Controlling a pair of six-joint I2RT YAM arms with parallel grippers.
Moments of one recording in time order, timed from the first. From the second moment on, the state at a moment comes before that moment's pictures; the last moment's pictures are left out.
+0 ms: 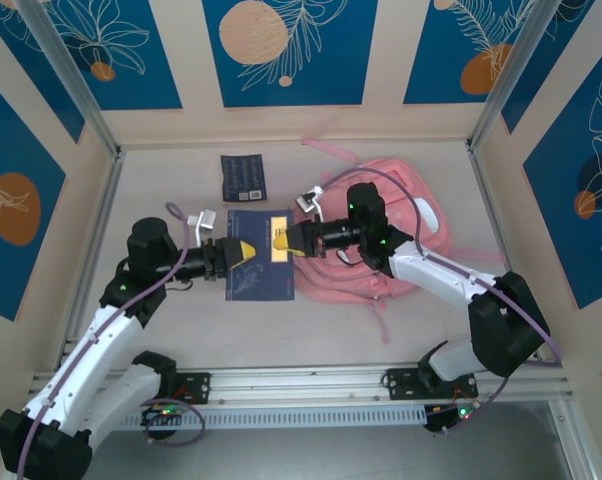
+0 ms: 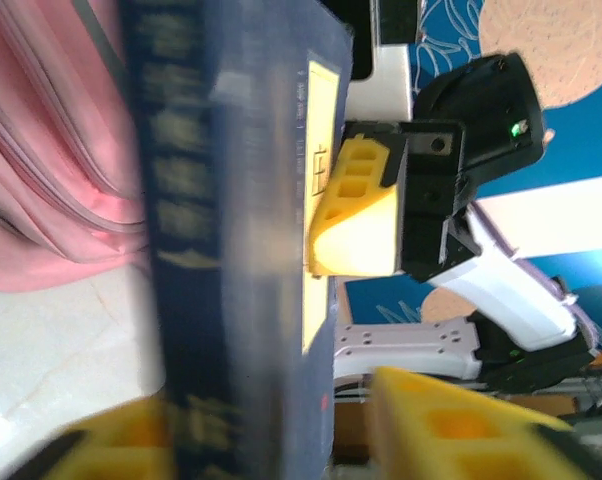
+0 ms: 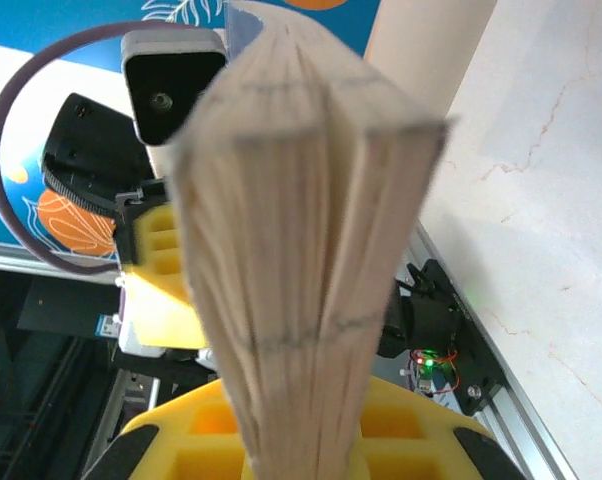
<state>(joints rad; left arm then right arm) -0.34 0.80 0.69 -0.17 0.94 -1.05 0.61 1.42 0.89 0.32 -1.05 1.15</state>
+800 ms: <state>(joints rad) -0.54 0.73 0.56 0.07 0.39 -1.24 0.77 1.21 0.69 0.51 -0.20 1.44</state>
